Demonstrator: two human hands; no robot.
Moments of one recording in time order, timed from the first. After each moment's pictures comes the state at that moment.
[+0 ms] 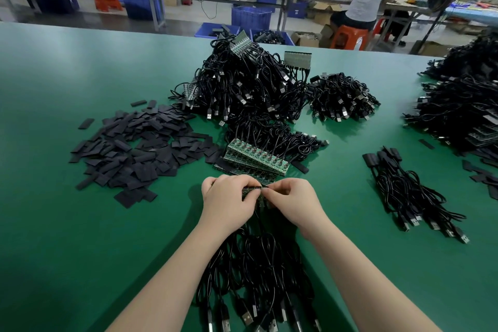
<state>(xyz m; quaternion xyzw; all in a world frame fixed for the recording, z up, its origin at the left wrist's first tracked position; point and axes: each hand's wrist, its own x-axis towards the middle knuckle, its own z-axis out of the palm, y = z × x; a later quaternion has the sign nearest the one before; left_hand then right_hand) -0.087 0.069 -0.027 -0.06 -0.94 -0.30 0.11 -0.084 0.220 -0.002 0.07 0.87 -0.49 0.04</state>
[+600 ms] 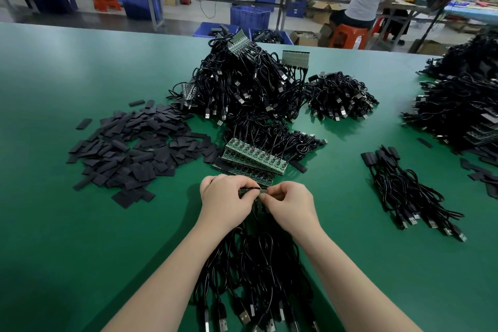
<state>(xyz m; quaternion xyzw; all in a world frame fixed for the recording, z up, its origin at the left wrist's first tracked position) -0.090 0.070 -0.025 -0.05 -0.94 -0.31 0.12 -0.076 0.215 -0.009 0.08 0.89 -0.45 0.00</state>
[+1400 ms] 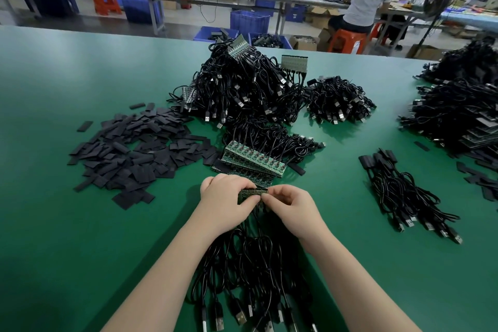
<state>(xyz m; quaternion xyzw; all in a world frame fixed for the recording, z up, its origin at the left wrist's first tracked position) -0.090 0.061 -0.021 -0.11 -0.95 -0.28 0.08 -0.070 0.227 -0.016 0.06 0.80 -0.60 0.05</state>
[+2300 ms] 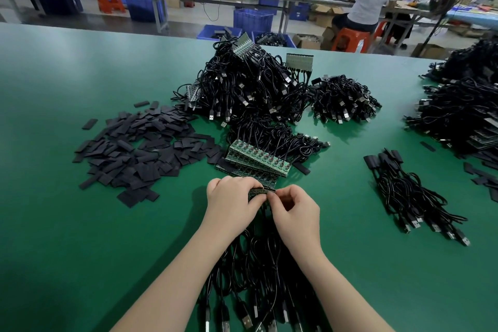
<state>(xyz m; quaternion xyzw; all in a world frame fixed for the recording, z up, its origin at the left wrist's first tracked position) -0.085 0.074 -0.026 -0.07 -0.96 -0.25 0.14 -0.058 0.209 -0.030 0.06 0.83 -0.53 -0.16</state>
